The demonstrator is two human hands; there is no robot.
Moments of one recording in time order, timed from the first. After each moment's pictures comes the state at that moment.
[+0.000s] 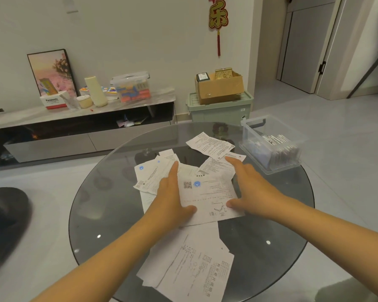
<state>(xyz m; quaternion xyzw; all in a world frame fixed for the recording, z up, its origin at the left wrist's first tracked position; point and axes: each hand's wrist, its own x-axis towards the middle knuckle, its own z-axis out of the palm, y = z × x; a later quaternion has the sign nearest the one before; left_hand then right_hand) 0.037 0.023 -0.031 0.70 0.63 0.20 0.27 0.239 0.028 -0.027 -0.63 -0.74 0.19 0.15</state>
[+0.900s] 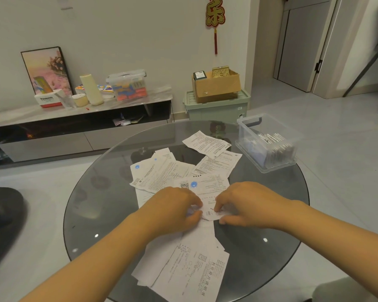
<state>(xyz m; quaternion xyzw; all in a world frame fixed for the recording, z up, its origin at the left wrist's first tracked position) 0.040 0.026 -0.022 0.89 0.45 -0.01 0.04 0.245 0.016 -0.027 -0.44 -0.89 0.05 0.04</state>
